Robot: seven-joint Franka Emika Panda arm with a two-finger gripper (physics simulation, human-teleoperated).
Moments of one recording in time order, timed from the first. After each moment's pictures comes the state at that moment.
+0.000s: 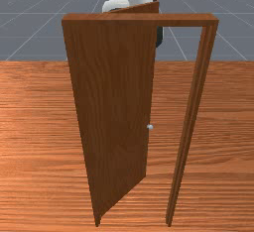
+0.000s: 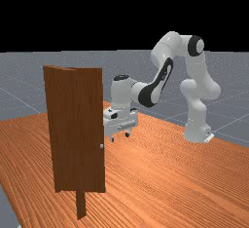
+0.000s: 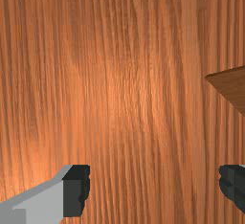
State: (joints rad) arm 0.01 0.39 -0.05 -1.94 -0.03 2.34 -0.77
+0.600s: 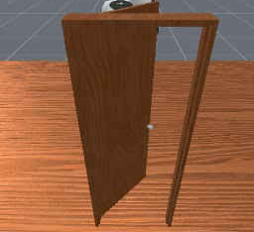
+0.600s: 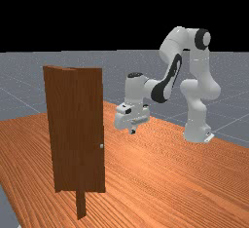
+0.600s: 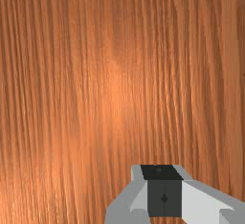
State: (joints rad) arm 0.01 0.18 -0.05 -2.25 -0.05 2.44 -0.75
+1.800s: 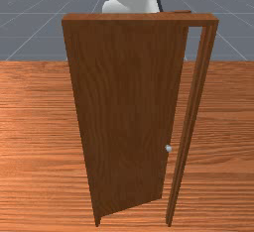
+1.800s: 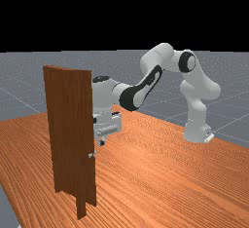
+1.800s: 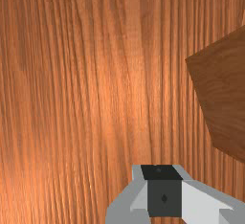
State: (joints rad) arm 0.01 0.72 -0.04 -1.37 -0.03 2.09 -0.75
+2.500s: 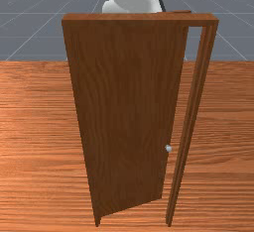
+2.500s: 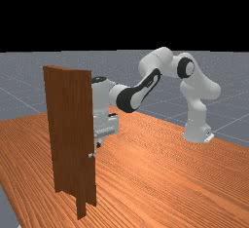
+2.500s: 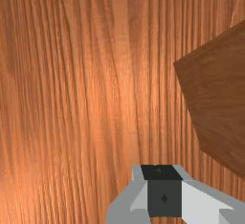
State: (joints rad) arm 0.02 0.81 -0.04 -1.20 -0.04 2.02 -0.73
